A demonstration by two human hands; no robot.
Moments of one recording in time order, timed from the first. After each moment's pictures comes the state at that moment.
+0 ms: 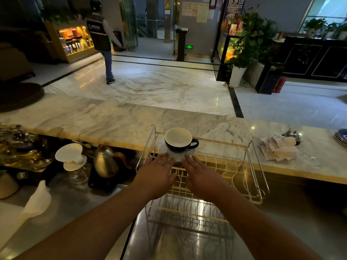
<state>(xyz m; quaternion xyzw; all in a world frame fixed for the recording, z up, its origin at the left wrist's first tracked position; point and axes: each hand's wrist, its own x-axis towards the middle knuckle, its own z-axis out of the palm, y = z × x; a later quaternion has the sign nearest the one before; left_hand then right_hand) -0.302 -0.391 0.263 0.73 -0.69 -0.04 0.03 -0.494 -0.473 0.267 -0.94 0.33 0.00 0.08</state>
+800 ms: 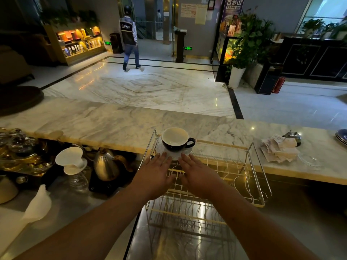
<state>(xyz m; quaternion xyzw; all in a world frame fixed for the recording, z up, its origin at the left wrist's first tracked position) -0.285 -0.399 0.251 0.73 -0.68 -0.03 0.04 -0.472 -0.483 0.267 -0.93 0.35 0.00 0.08</state>
